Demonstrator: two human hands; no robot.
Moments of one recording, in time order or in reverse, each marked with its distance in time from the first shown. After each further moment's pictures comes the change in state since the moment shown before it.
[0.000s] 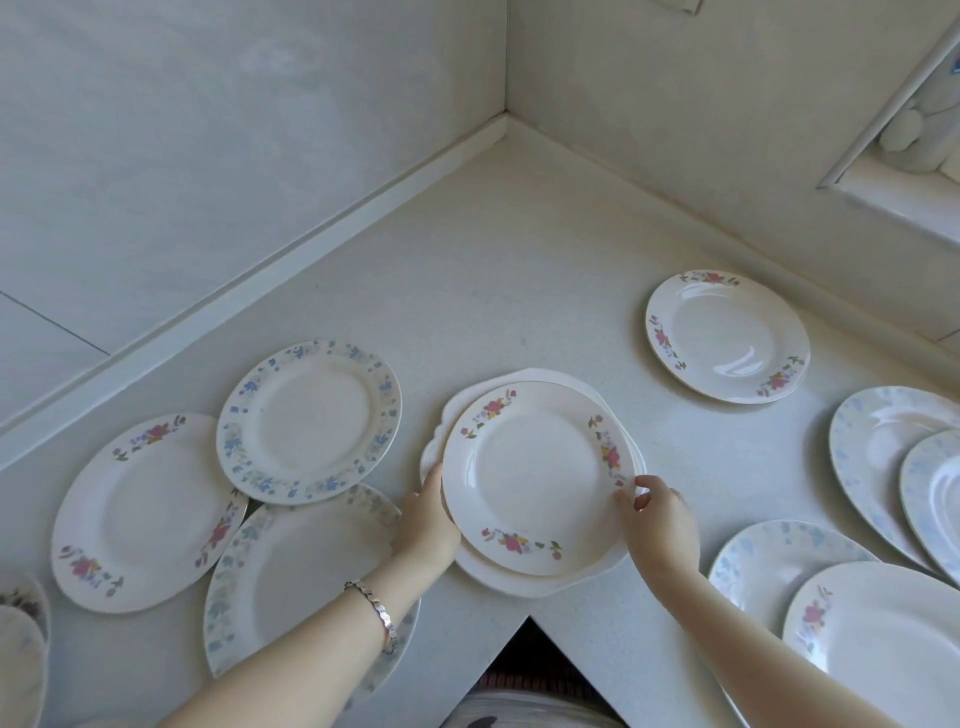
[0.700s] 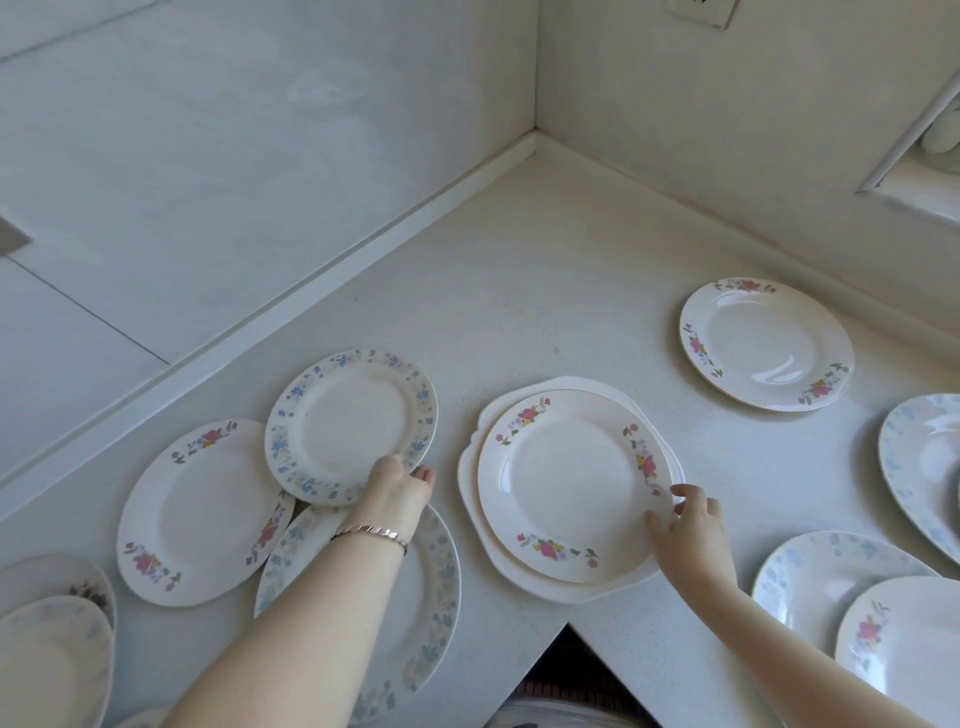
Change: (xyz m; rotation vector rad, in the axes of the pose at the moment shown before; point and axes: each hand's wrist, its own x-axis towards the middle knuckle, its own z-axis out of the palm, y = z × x) left_hand 0.045 0.013 -0.074 -1.542 0.319 -0.510; right_hand -0.015 -0.005 0.001 -0.021 -0.076 -0.028
